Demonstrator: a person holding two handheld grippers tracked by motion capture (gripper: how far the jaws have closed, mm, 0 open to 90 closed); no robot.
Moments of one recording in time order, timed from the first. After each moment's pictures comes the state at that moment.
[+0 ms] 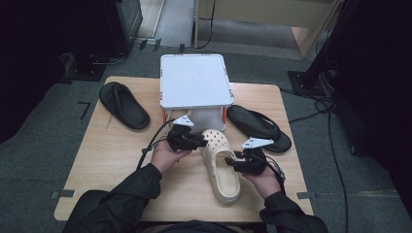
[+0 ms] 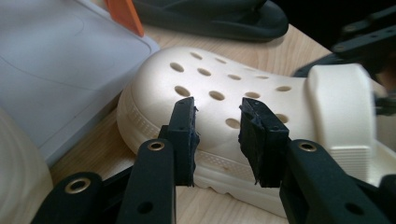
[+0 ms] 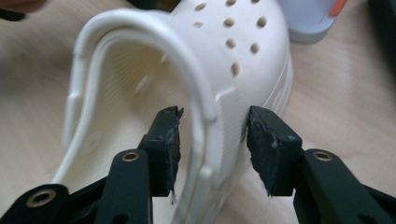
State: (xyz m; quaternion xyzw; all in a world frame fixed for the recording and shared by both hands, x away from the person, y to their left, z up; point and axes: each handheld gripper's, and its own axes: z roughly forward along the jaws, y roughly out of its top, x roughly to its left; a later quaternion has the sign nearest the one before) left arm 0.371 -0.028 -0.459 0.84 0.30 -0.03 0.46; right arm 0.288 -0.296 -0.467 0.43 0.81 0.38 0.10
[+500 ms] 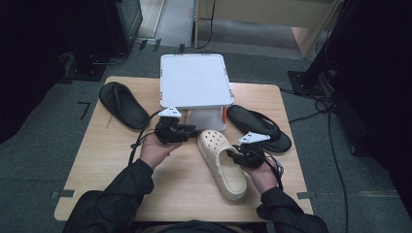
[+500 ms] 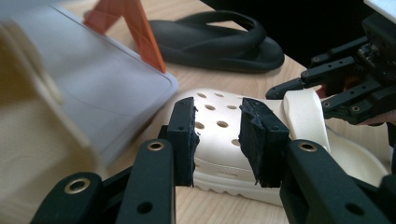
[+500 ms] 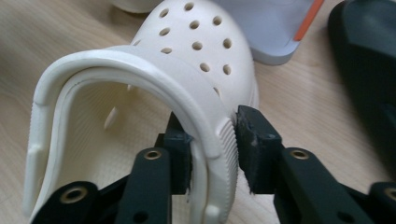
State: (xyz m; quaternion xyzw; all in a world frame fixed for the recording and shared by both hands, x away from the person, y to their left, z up) left arm 0.373 0.004 -0.420 0.82 0.31 0.01 0.49; right arm 0.301 -0.290 -0.461 0.43 0.81 0.36 0.15
